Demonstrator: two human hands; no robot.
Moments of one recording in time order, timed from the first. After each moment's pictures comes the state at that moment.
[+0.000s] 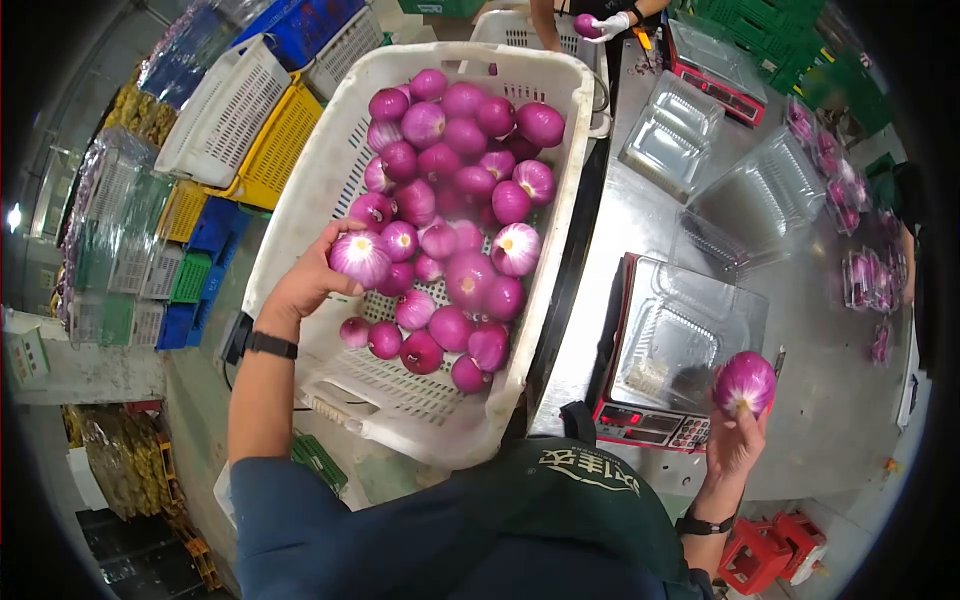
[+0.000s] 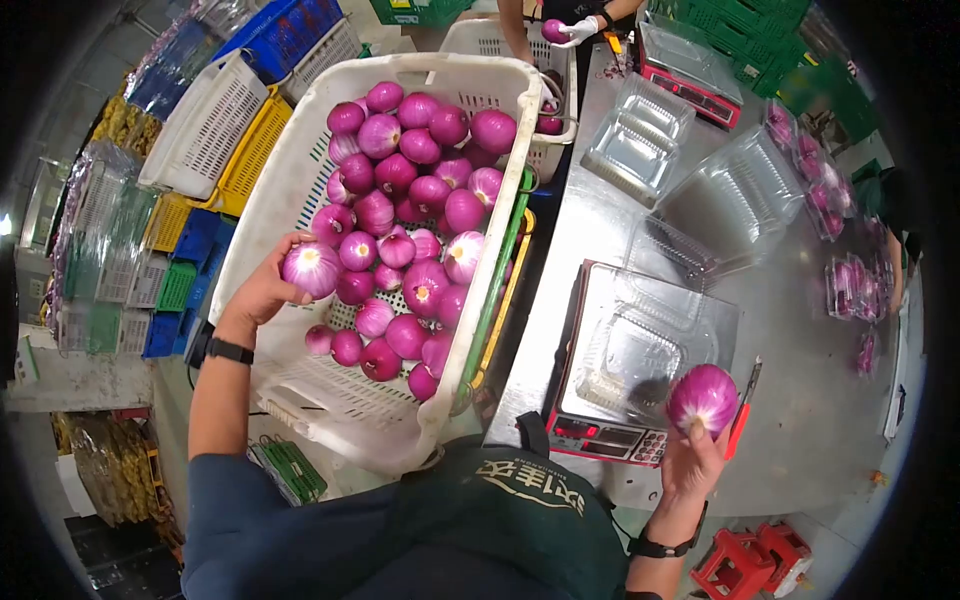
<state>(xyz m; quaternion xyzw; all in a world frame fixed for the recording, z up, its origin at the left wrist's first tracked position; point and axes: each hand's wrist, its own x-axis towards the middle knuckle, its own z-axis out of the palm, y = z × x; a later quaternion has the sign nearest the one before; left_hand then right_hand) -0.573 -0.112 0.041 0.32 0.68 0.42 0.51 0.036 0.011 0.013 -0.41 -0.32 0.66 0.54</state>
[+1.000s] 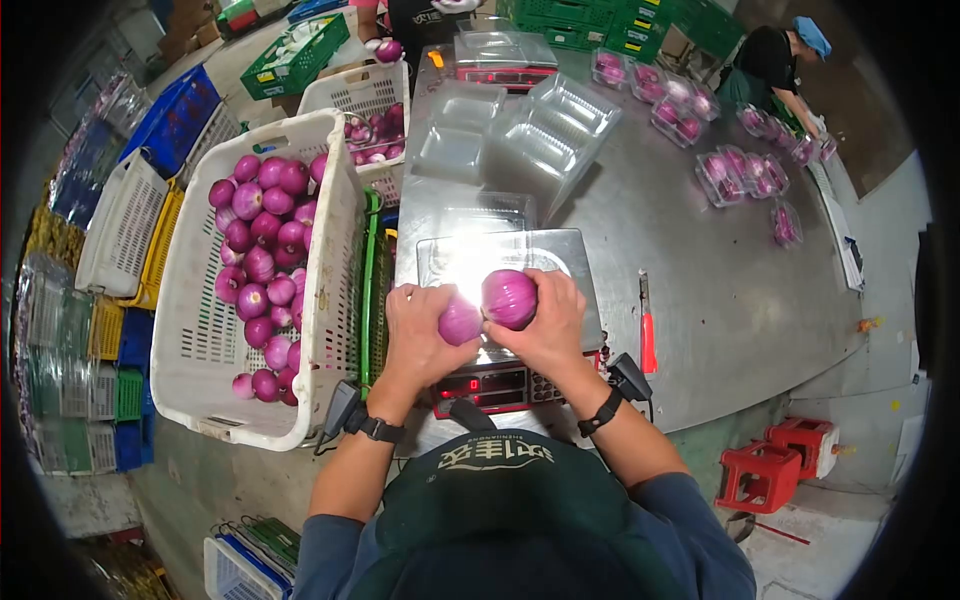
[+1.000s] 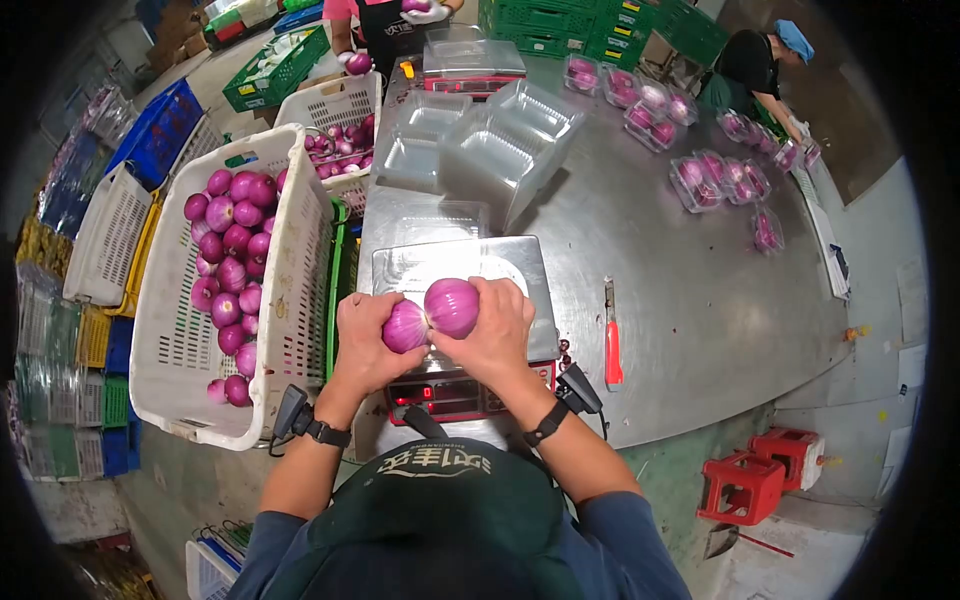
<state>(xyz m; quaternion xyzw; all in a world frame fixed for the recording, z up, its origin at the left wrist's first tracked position) -0.161 -0.012 0.003 0.70 0.64 0.30 0.10 0.046 0.048 0.003 -0.49 -0.79 0.14 0.34</state>
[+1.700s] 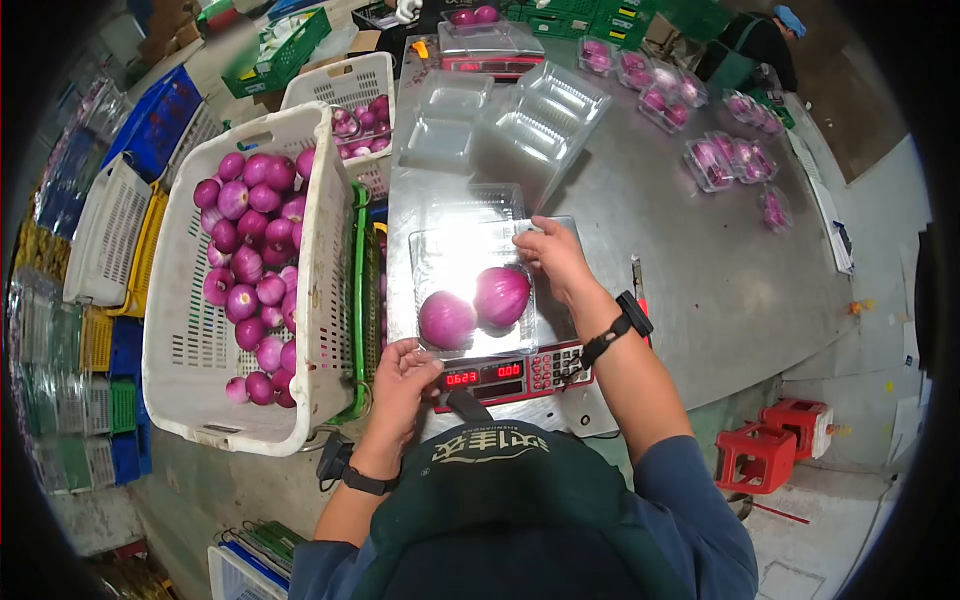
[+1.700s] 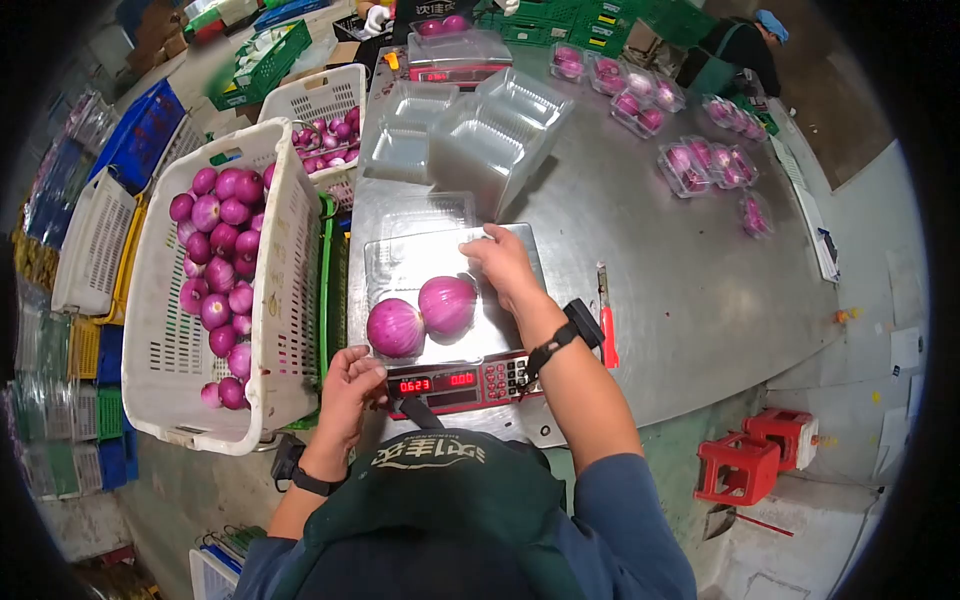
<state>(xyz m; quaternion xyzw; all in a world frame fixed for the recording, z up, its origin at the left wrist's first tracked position) -0.163 -0.090 -0.023 0.21 0.59 0.55 0.55 0.046 0.140 -0.004 -0.56 -0.43 0.60 0.37</state>
